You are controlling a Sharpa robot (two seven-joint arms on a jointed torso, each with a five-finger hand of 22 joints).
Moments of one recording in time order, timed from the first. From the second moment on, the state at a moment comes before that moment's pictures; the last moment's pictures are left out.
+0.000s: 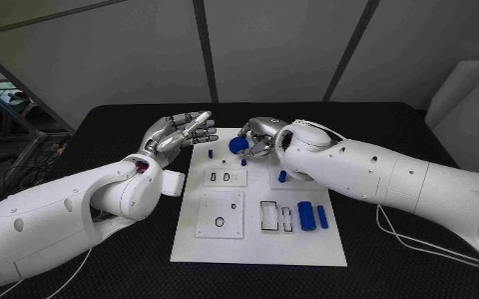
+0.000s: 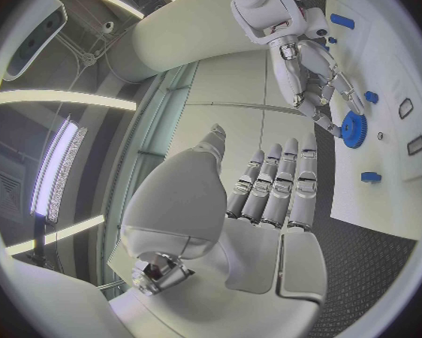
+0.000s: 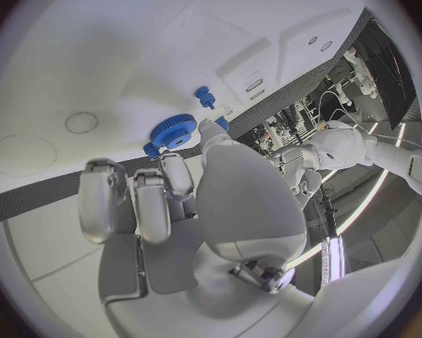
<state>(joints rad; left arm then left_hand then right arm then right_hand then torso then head) 1.08 -0.90 0.08 1.64 -0.07 -0.38 0.44 1.32 -0.01 0.09 0.18 0.05 0.69 0.19 0.11 0.06 0.83 0.22 0.11 0.06 0.86 0.19 0.12 0.07 0.19 0.79 0.28 0.20 0.08 1.19 -0.46 0.04 1.21 -1.53 -0.19 -0.24 1.33 -0.07 0.04 0.27 0.25 0.70 0.16 0.05 0.05 1.33 0.08 1.29 1.24 1.47 0.01 1.54 1.31 0.05 1.43 0.12 1.47 1.31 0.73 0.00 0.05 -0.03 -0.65</state>
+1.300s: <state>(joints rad) 1.08 -0.90 0.08 1.61 -0.07 -0.38 0.44 1.32 0.00 0.08 0.18 0.05 0.70 0.19 0.11 0.06 0.83 0.22 0.10 0.06 0.86 0.19 0.12 0.07 0.19 0.79 0.28 0.20 0.07 1.20 -0.90 0.04 1.36 -1.19 -0.42 0.12 1.43 -0.08 0.04 0.17 0.28 0.91 0.16 0.07 0.07 1.32 0.08 1.26 1.21 1.47 0.01 1.53 1.31 0.05 1.41 0.11 1.45 1.31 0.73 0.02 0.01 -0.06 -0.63</state>
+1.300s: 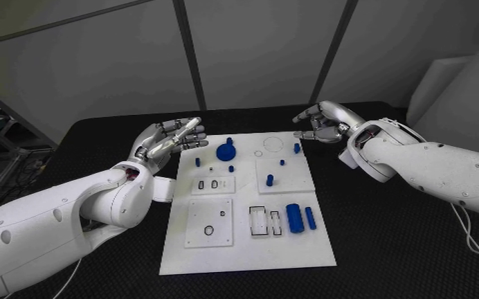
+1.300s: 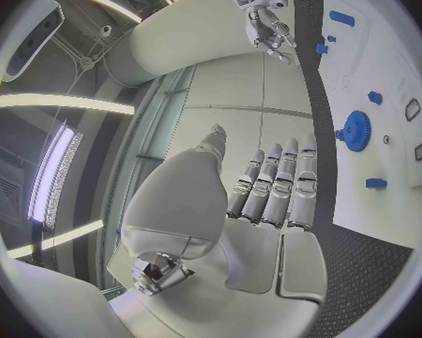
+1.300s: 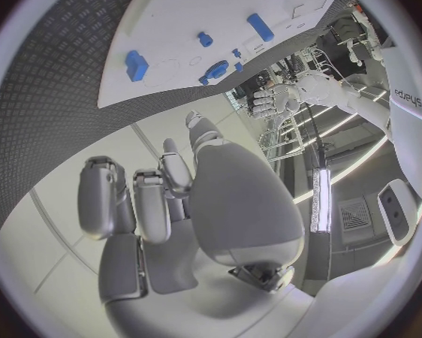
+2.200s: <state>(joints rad) 1.08 -0.89 0.08 1.59 -0.07 -0.38 0.44 1.32 0.00 0.08 0.18 0.05 0.70 0.19 0.11 0.06 0.83 0.22 0.10 0.06 0.86 0.19 0.12 0.07 0.19 0.79 0.28 0.20 0.07 1.17 -0.86 0.04 1.25 -1.20 -0.29 0.14 1.43 -0.09 0.03 0.17 0.28 0.90 0.17 0.07 0.07 1.31 0.08 1.26 1.21 1.47 0.01 1.53 1.31 0.05 1.40 0.12 1.45 1.31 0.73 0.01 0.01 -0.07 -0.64</state>
